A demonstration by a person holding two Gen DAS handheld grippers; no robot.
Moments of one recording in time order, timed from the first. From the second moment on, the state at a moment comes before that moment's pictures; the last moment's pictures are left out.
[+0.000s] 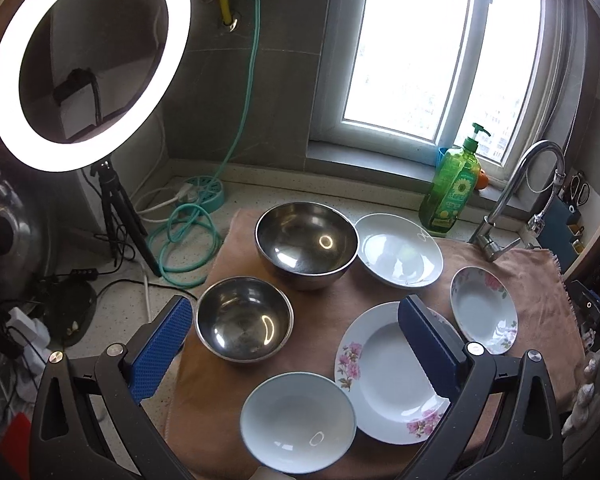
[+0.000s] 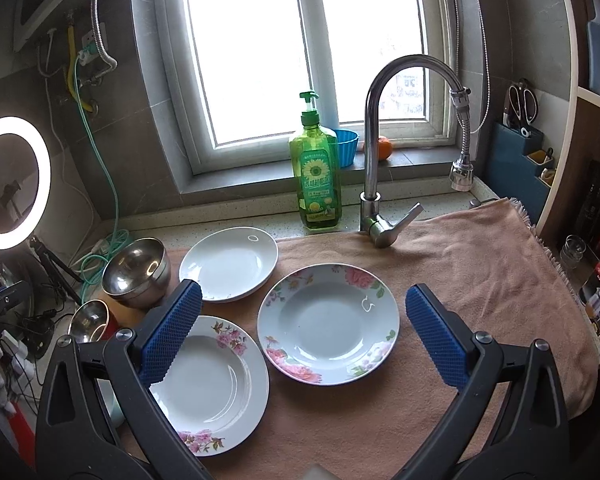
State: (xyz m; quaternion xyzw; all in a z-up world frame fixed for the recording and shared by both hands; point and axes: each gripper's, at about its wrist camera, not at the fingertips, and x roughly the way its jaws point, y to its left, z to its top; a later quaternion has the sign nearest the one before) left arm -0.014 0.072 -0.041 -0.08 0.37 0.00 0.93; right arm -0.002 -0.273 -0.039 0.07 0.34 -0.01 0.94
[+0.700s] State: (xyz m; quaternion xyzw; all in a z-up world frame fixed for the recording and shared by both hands) left arm 0.017 0.053 -0.096 -0.13 0.49 -0.11 0.85; right arm 0.013 -0.286 -0.125 0.20 0.51 0.07 0.84
